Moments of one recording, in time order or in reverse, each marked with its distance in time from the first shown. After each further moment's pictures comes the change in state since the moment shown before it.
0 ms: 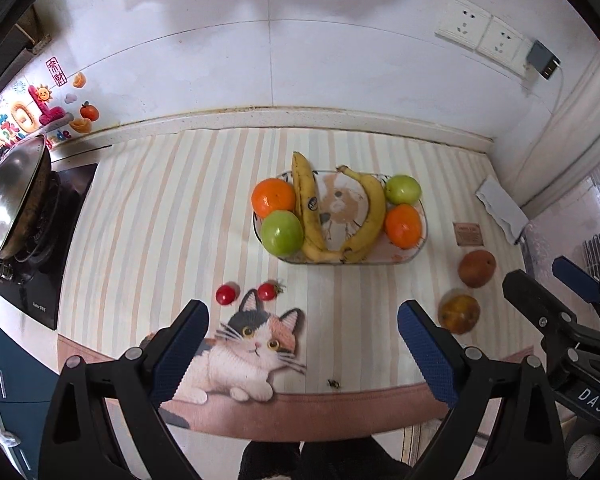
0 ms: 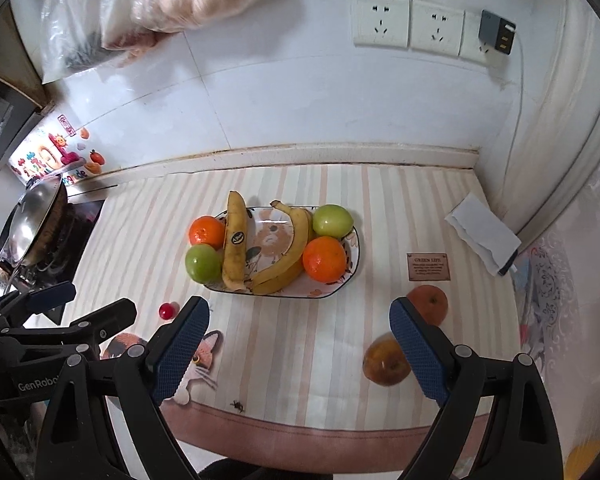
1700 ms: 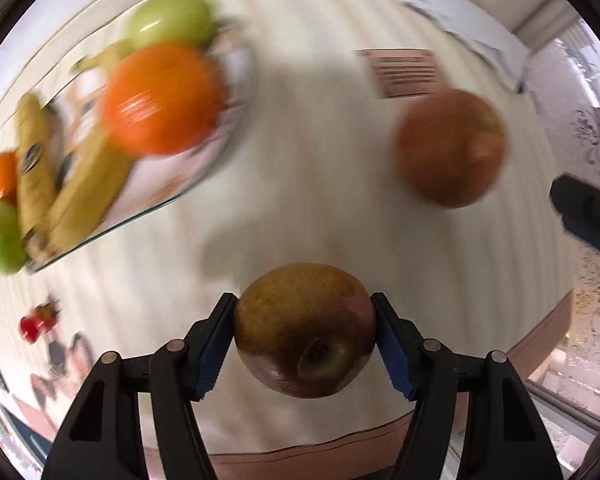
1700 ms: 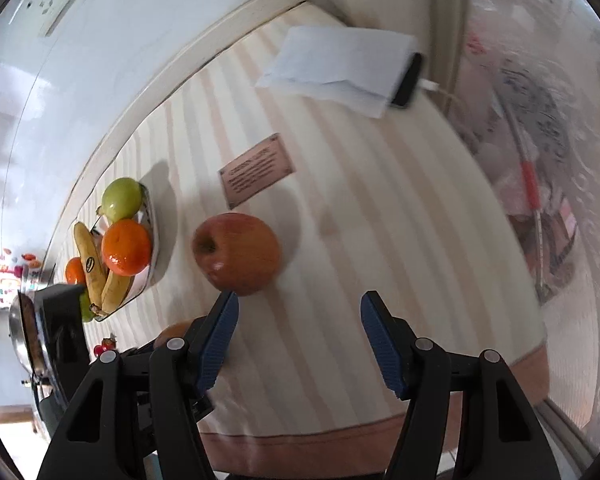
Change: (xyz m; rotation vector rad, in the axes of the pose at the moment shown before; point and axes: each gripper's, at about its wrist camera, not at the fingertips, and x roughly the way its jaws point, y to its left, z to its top) left arm 0.216 -0.194 -0.044 0.293 0.383 -0.038; right arm 0.159 -0.252 -0.062 0.516 0.296 0.065
